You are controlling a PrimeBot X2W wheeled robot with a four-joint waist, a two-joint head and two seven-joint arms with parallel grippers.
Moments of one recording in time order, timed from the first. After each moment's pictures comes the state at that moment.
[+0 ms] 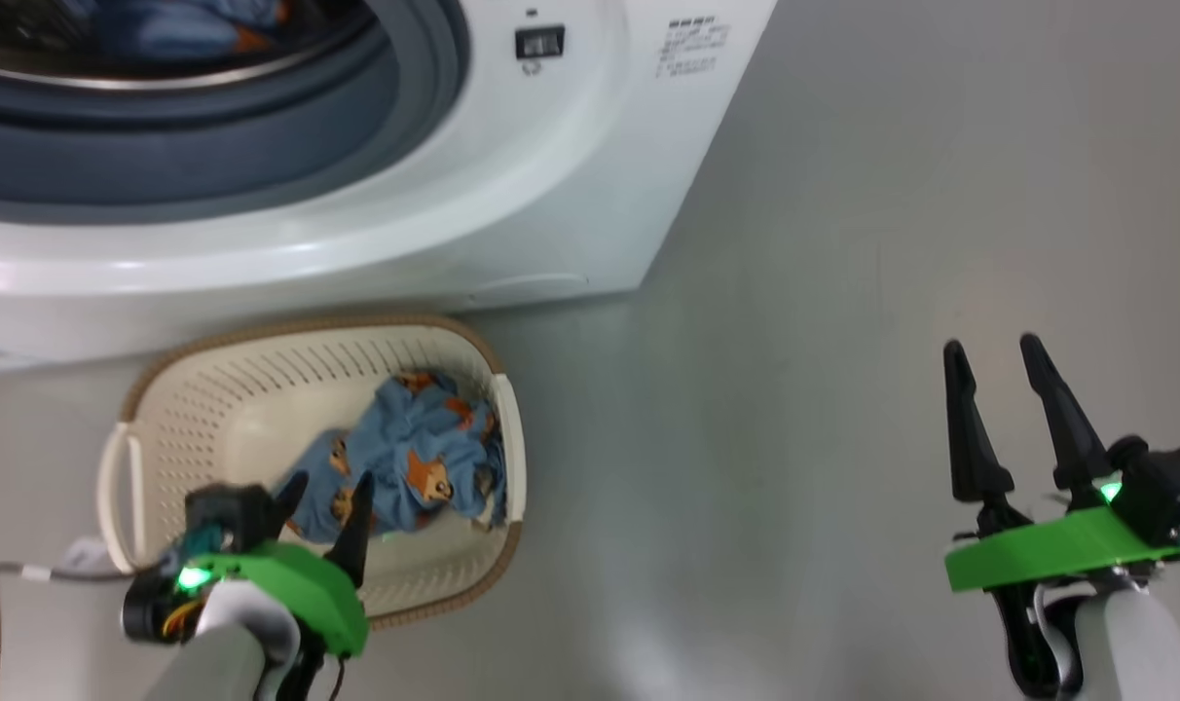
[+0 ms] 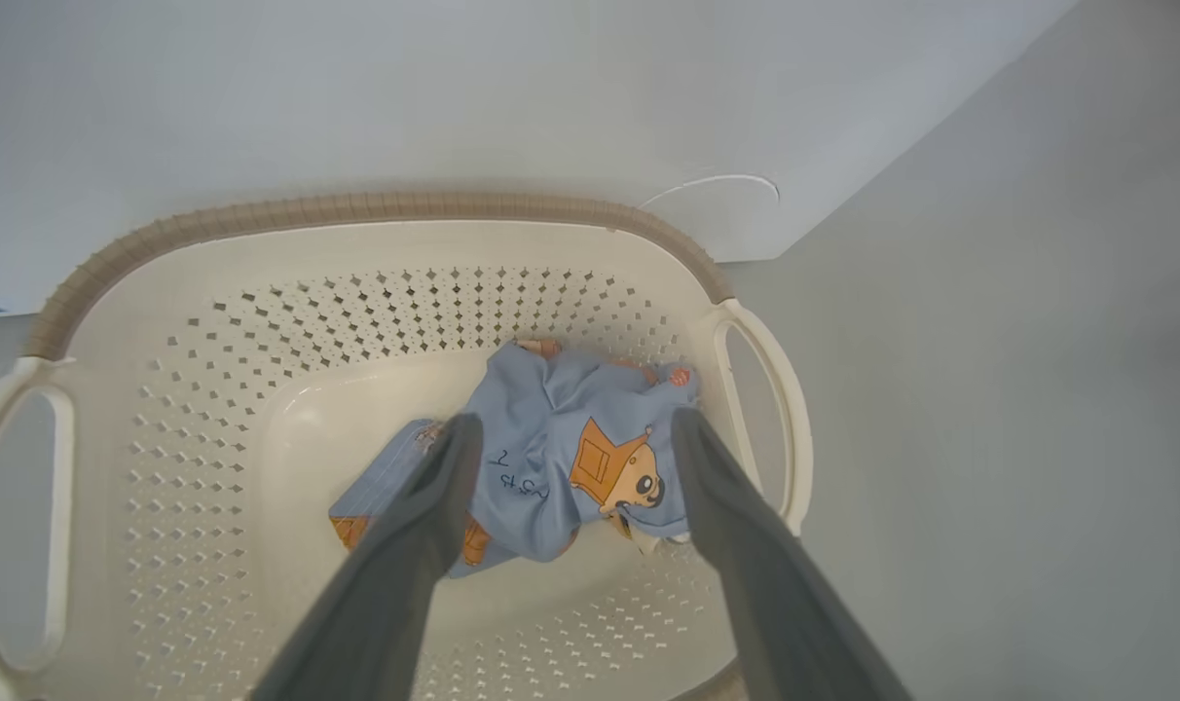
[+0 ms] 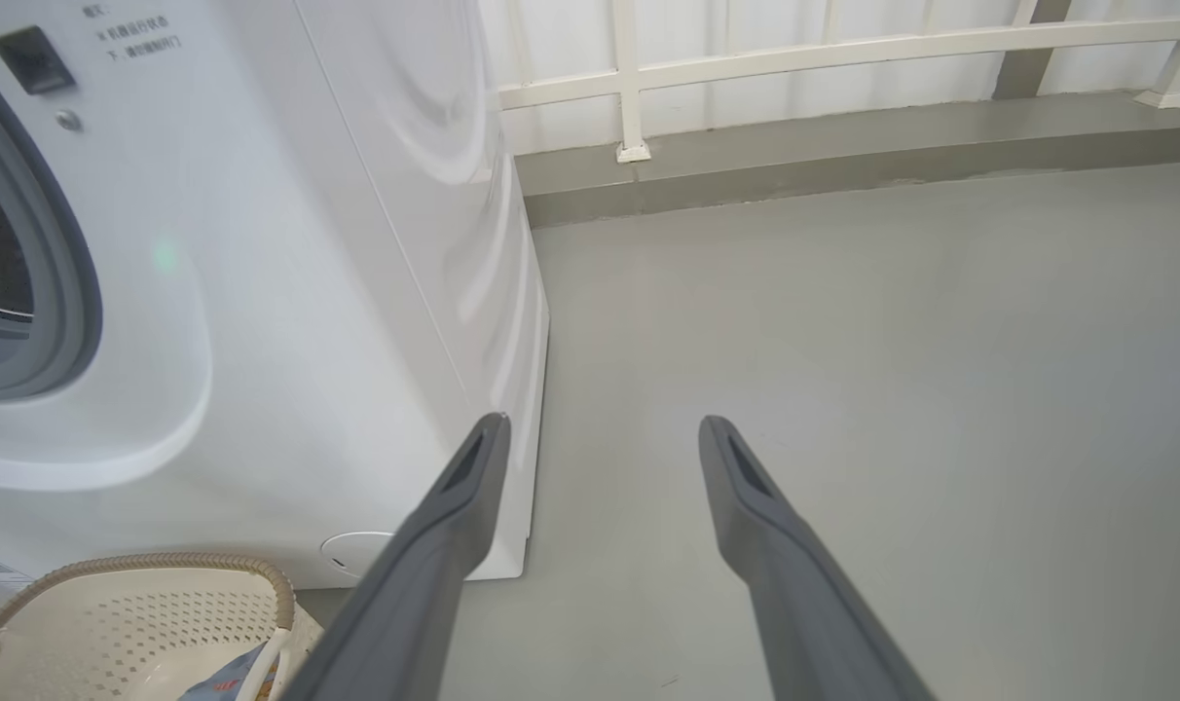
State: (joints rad) left arm -0.45 0.18 -0.45 0.78 -0.56 -0.13 -0.26; right arm -0.19 -0.06 -0.09 0.11 0.23 0.13 -0.26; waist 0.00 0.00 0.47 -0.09
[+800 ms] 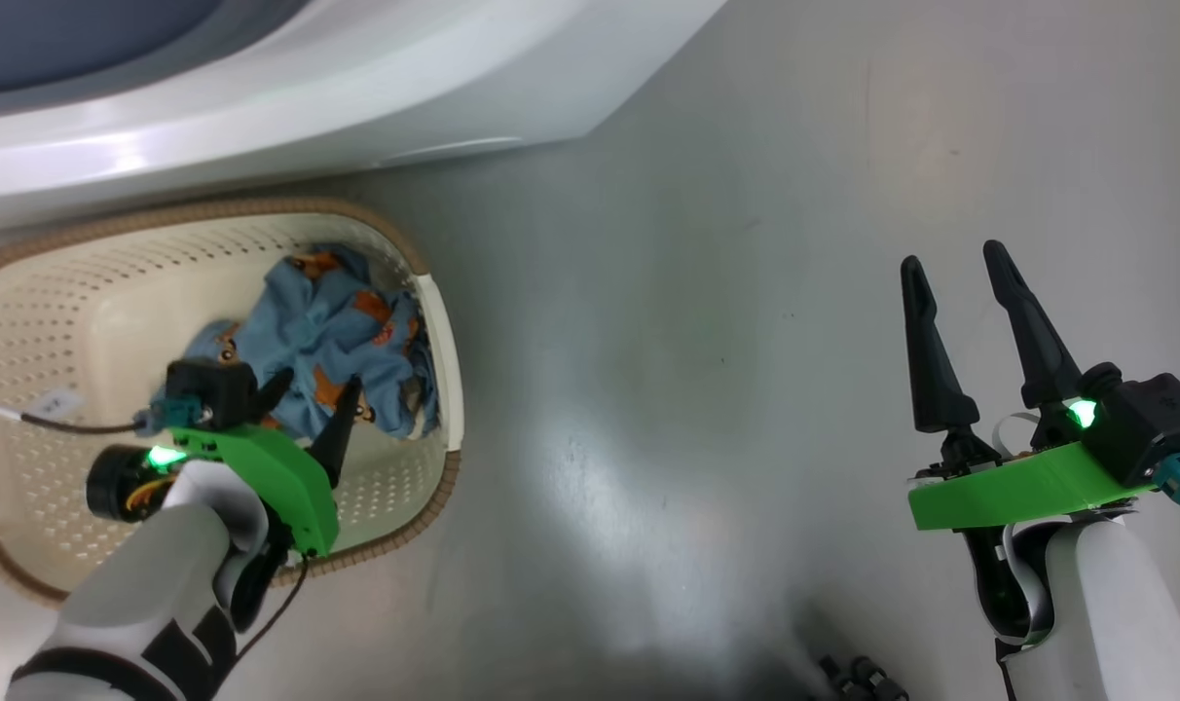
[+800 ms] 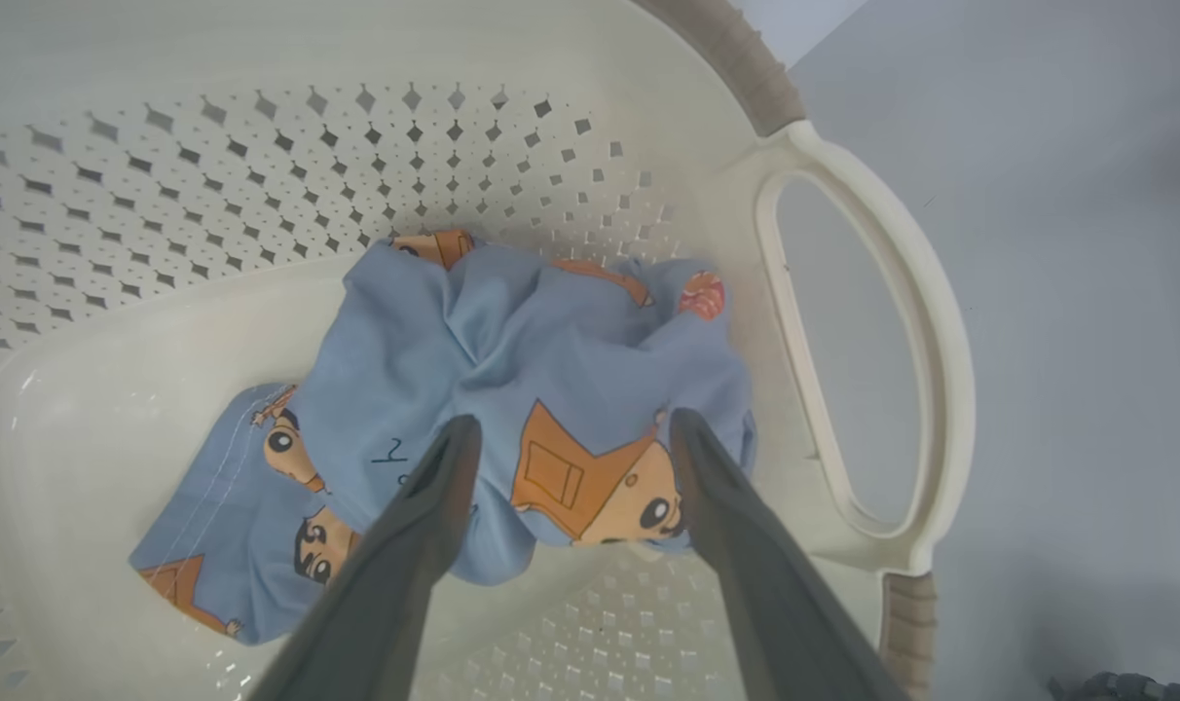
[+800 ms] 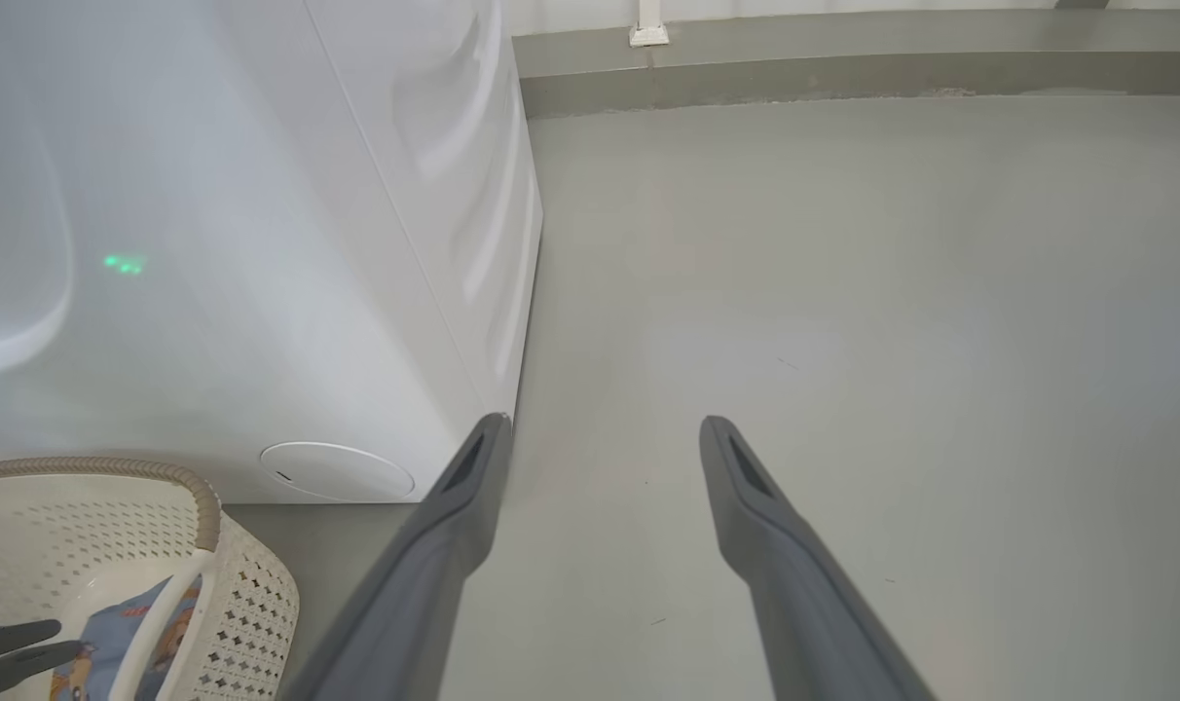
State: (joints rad) left arm -0.79 0.29 -0.94 0.91 -0.92 -0.13 -0.26; right arm -0.31 -0.05 -0.02 0.06 0.19 0.13 -0.26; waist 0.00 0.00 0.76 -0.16
